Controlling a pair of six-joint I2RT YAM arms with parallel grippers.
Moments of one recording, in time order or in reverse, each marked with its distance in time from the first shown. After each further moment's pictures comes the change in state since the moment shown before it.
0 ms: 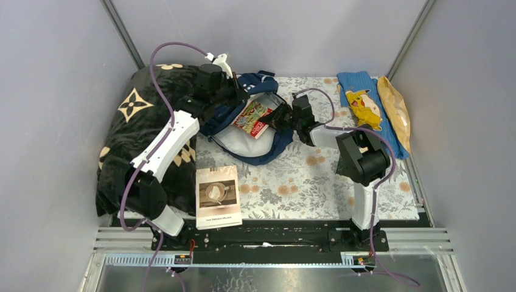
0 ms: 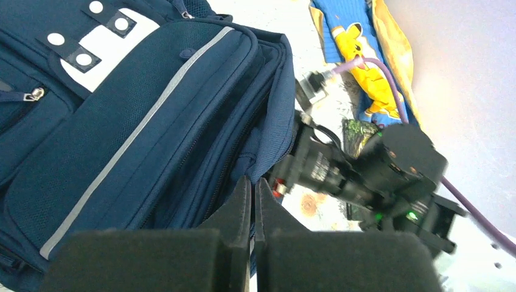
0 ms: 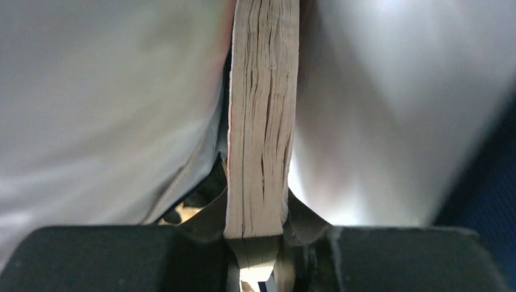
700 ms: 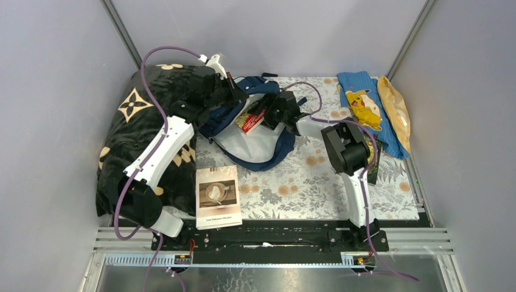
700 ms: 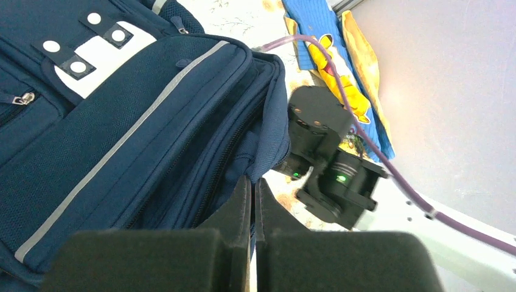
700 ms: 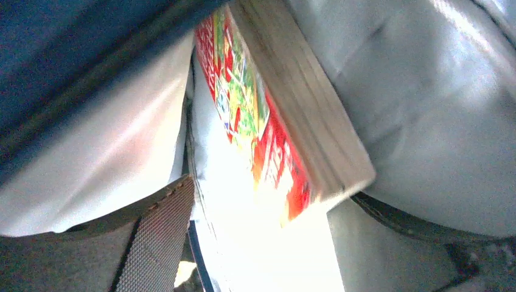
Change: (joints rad) left arm 0.010 -0.084 -0.068 0.046 0.052 -0.077; right arm 0.039 0.302 0.398 -0.177 0.114 -0.049
